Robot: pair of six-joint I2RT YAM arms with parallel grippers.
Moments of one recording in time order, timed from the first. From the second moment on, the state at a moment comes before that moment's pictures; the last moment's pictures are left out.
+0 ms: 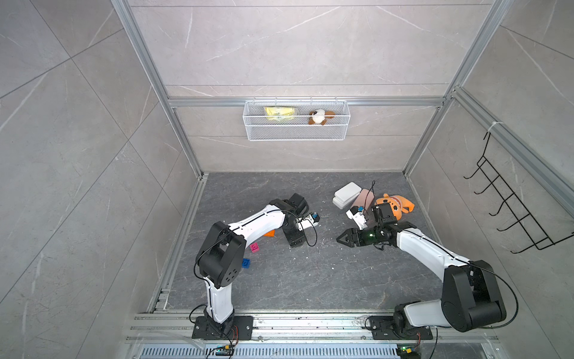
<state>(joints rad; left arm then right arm) -0.67 1.85 1.42 -0.86 0.14 0.50 0.20 1.40 0.84 -0.49 -0.70 0.05</state>
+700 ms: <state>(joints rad) -0.10 1.23 0.88 -0.62 0.03 -0.32 0.49 1.30 0.88 -0.45 -0.57 0.01</state>
